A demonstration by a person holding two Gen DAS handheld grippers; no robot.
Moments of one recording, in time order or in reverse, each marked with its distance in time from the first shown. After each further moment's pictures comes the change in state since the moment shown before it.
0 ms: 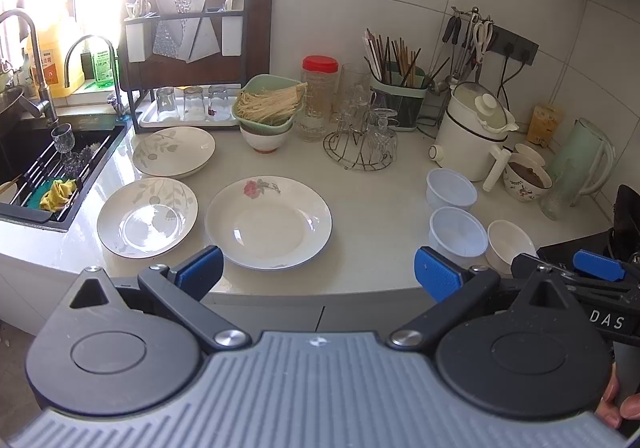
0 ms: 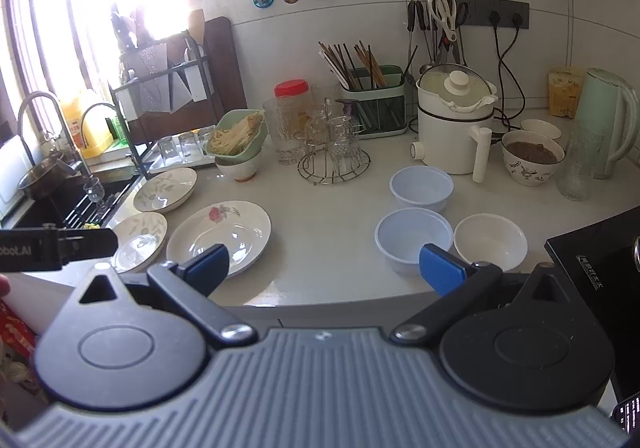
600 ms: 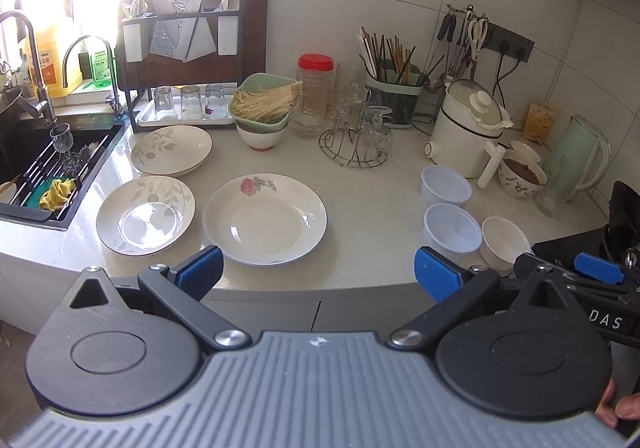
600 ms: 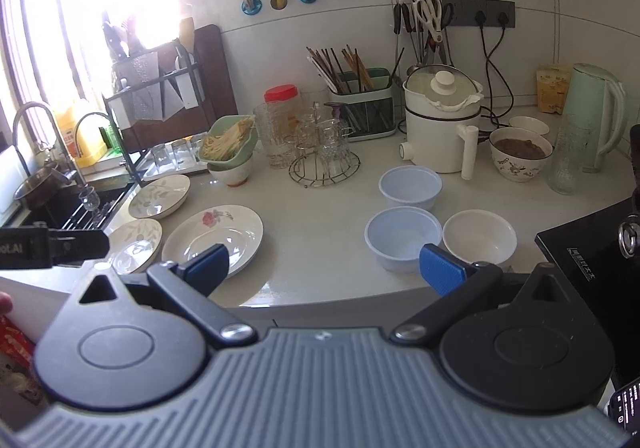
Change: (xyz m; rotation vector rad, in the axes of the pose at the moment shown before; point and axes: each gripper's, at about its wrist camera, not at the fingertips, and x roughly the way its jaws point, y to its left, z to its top) left arm -0.007 -0.003 0.000 0.003 0.008 -0.008; right arm -0.011 -0.007 -0.005 0.028 -0.017 -0.021
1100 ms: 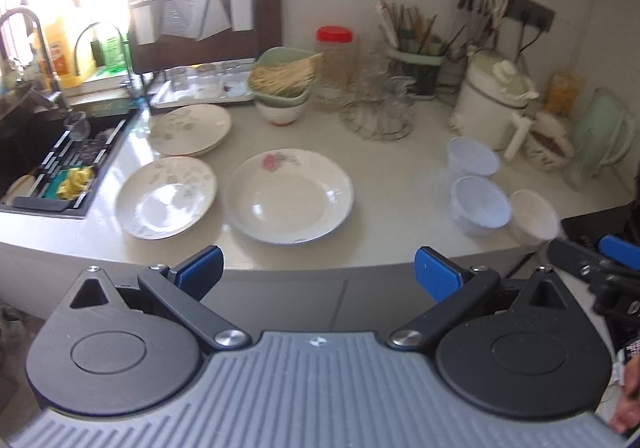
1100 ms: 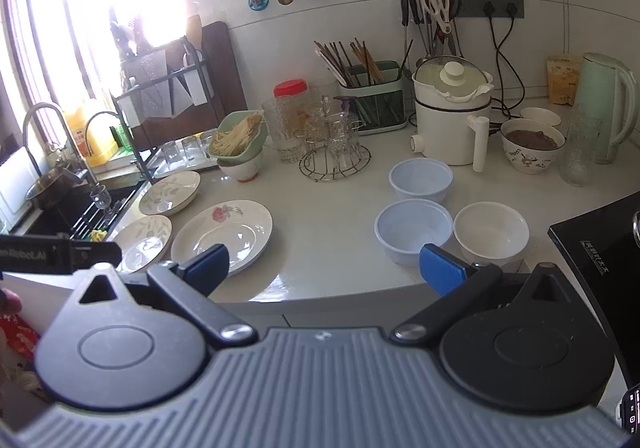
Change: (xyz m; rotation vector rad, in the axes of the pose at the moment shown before) left arm 0.019 0.007 -0.004 0.035 0.089 0.086; right arm 0.006 -0.003 -0.002 0.007 0.020 0.047
